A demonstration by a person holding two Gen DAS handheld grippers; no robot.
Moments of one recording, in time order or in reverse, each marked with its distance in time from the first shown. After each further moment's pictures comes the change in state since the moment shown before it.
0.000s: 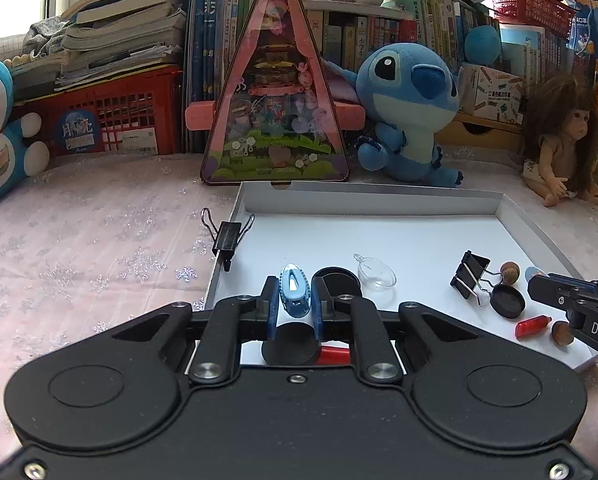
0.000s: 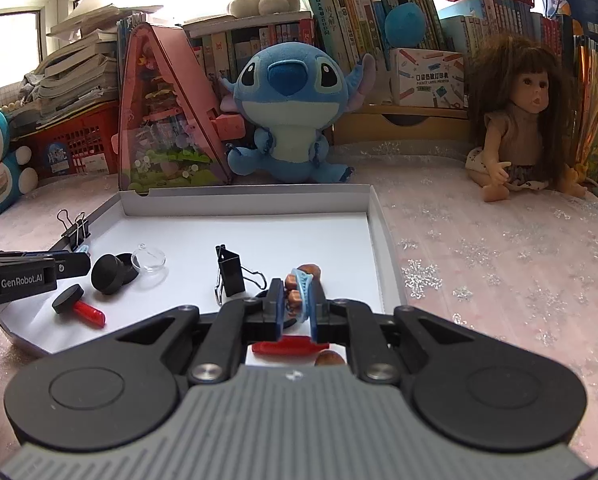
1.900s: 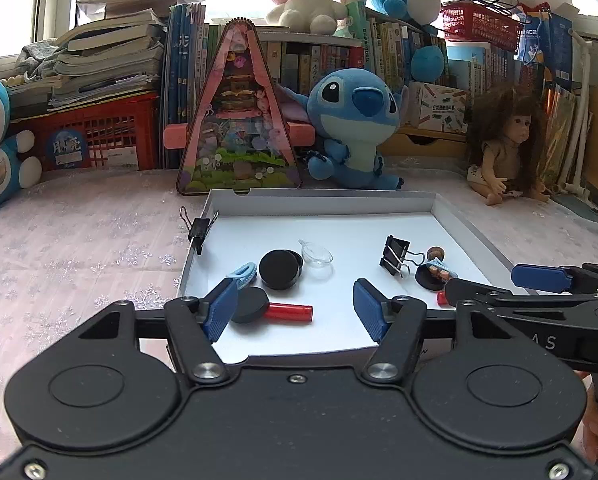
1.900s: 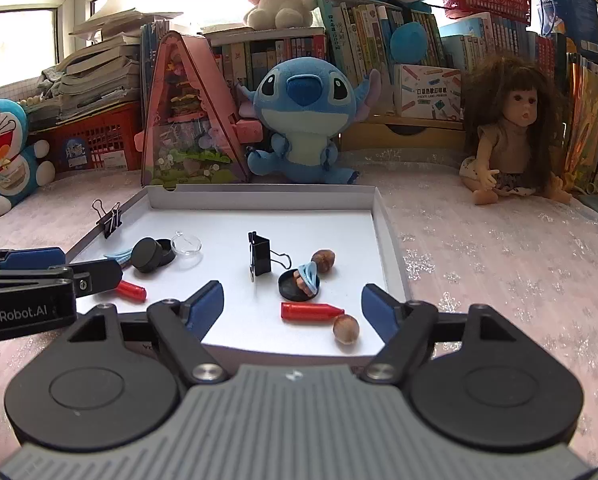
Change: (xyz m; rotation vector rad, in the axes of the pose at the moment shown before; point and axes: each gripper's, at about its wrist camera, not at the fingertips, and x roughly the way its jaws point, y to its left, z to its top) left arm -0.078 -0.016 -0.025 0.030 -0.064 -0.098; right arm -0.047 0.019 -0.010 -0.025 -0.012 -0.007
